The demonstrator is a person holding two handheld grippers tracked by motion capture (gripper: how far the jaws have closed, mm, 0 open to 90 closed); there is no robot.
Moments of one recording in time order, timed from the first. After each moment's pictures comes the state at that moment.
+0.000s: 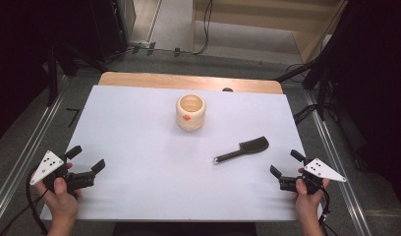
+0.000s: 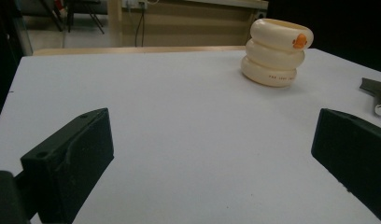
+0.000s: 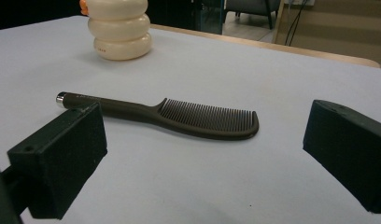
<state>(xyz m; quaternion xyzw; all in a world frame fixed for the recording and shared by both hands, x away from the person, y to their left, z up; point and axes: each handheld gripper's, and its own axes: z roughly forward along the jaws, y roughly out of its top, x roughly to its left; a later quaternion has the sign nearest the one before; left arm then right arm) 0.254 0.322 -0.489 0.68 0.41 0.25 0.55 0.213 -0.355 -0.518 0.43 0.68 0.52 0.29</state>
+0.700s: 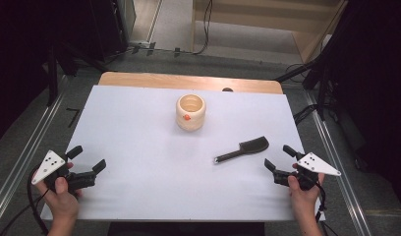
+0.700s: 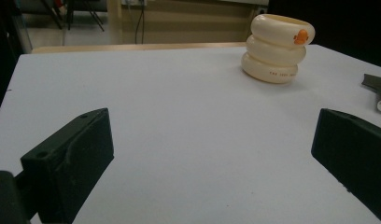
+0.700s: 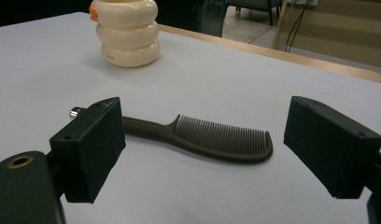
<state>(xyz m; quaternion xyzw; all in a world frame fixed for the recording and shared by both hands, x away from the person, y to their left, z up) 0.255 0.319 -0.489 0.69 0.41 0.25 0.54 0.220 -0.329 -0.488 0.43 0.70 0.50 0.29</state>
